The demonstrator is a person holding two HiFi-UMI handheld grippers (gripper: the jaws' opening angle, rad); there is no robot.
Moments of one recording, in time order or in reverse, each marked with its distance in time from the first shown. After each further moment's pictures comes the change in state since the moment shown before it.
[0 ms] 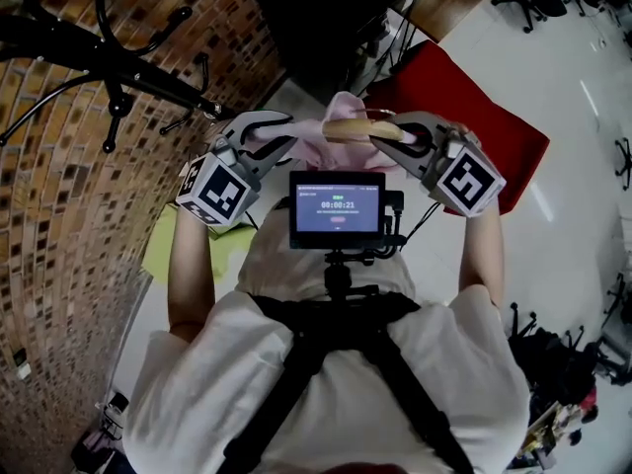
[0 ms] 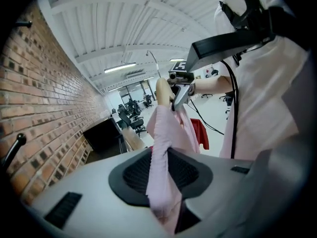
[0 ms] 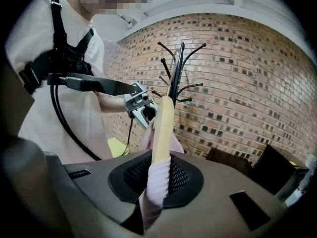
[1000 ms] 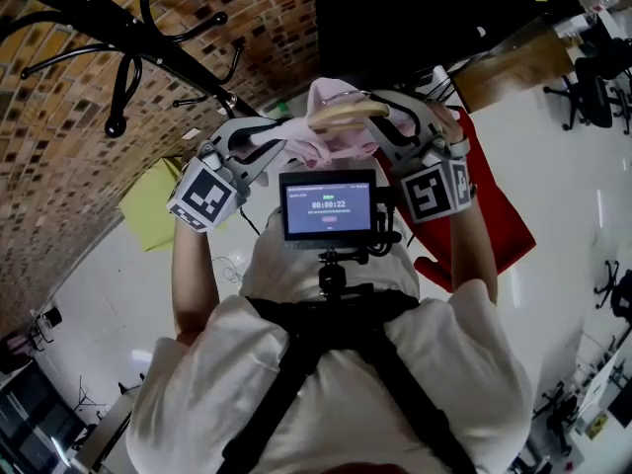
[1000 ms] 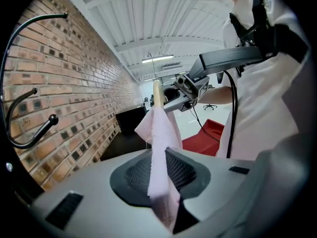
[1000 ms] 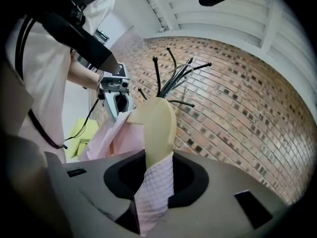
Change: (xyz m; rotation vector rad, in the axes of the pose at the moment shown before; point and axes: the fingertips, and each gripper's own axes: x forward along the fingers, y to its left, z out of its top) left arm 0.033 0.124 -0.006 -0.344 0.085 0.319; right arm 0.060 -0.214 0.039 -0.439 -0.225 -0.132
